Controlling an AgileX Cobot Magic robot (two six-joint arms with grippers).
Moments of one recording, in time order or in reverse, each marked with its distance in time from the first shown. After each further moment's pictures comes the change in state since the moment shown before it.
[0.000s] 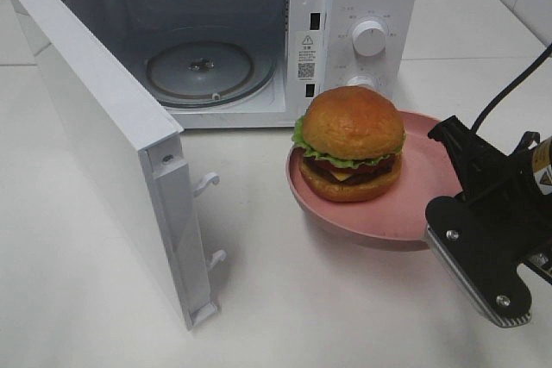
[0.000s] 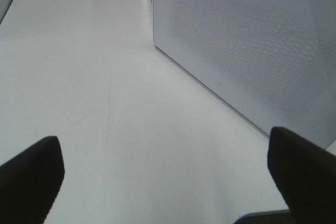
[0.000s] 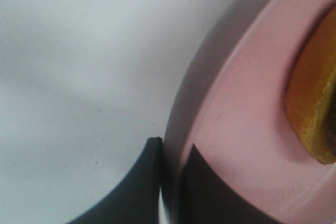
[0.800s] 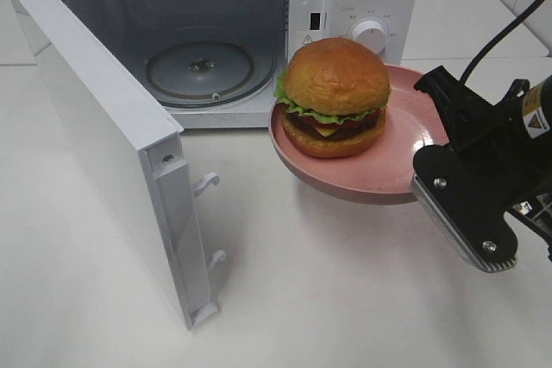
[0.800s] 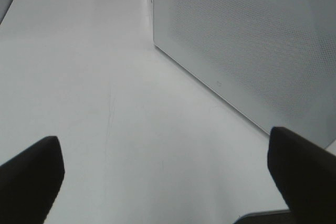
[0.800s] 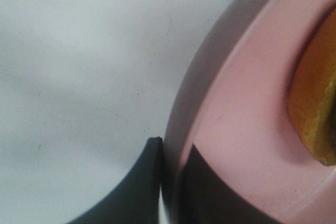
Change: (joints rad) left arm 0.000 0.000 0.000 0.000 0.000 0.000; right arm 0.000 0.007 -0.126 0.001 0.040 -0.045
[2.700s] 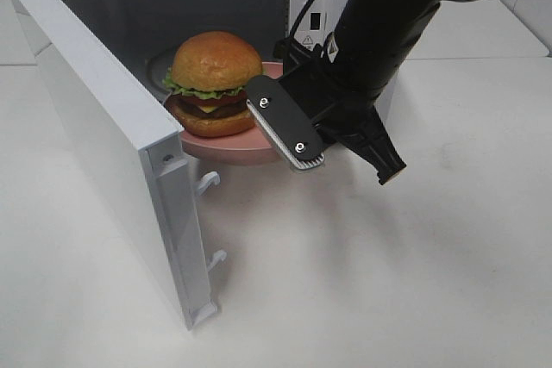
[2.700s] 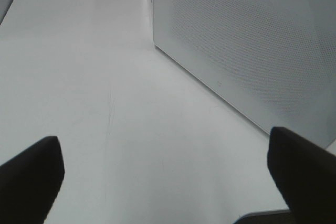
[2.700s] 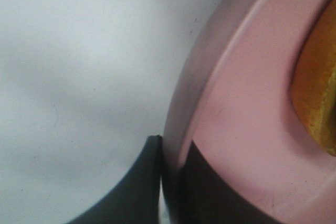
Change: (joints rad) left arm 0.000 0.000 0.000 0.000 0.000 0.000; right arm 0.094 0.508 -0.557 0.152 0.164 -0.061
